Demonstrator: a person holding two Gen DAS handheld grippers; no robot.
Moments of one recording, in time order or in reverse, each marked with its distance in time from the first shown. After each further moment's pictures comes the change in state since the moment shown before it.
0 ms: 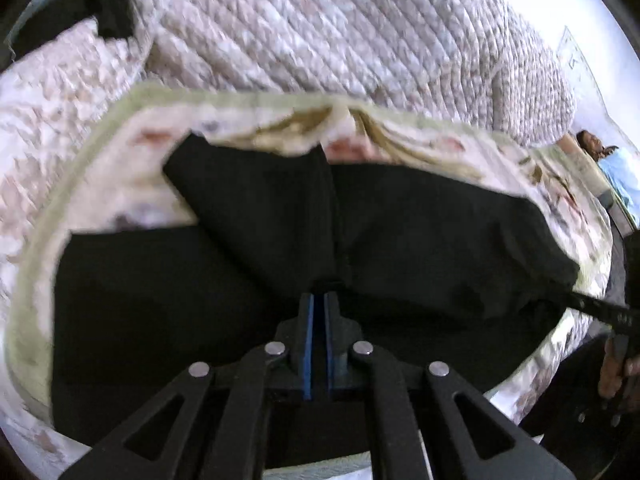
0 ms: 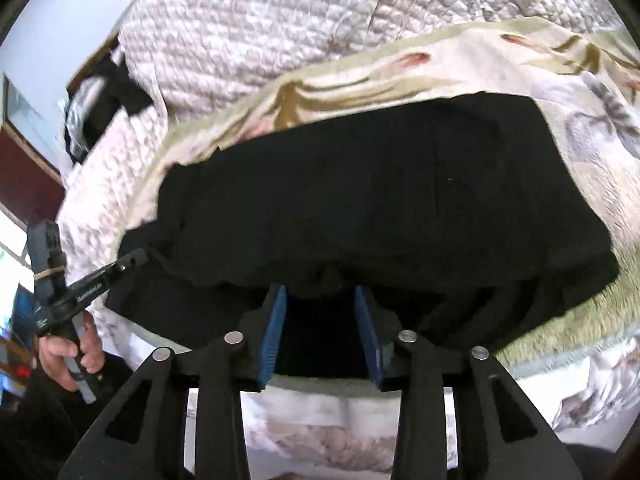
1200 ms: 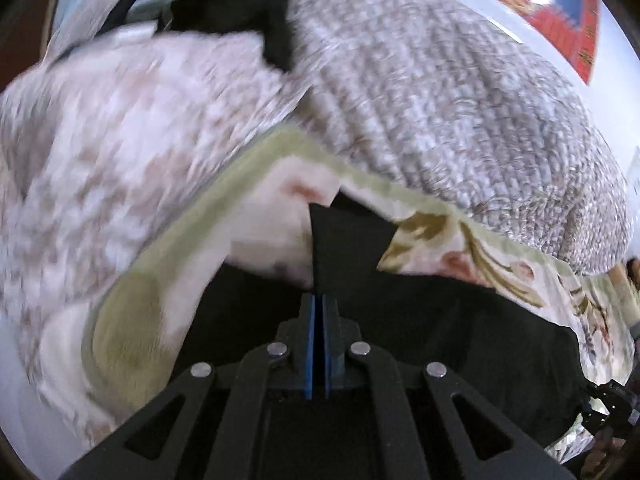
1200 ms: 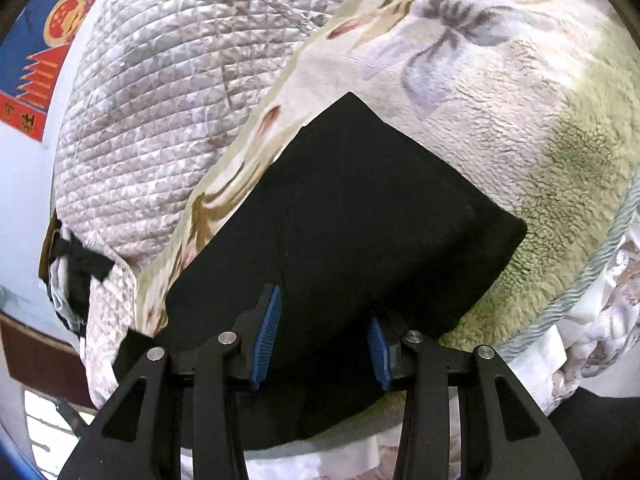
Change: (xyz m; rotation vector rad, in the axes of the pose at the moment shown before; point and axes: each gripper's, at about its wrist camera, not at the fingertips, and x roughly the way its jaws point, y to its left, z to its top) left arm -0.044 0.104 -0.015 -0.369 -0.222 0.183; right arm -0.017 -0.096 0.002 0.547 -0.194 -0.009
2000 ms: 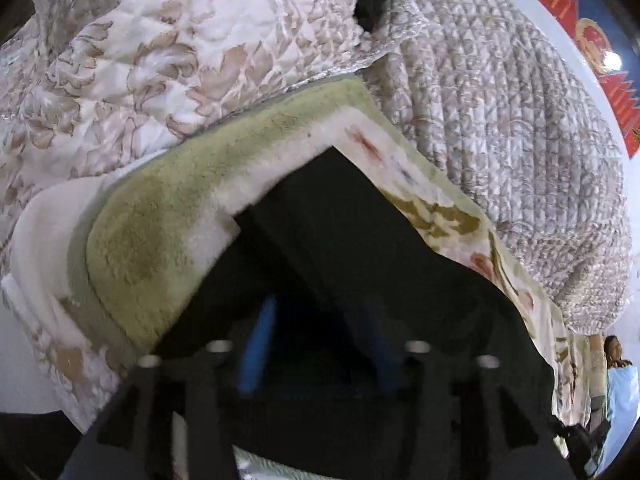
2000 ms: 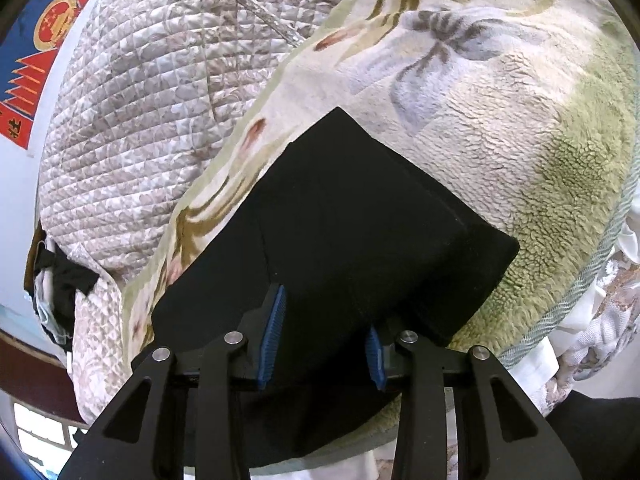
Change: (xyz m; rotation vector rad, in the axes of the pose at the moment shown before) left arm 0.021 0.037 -0.034 -0.262 0.092 -0.022; right arm 0.000 0.002 0.007 0.009 -0.036 -0.070
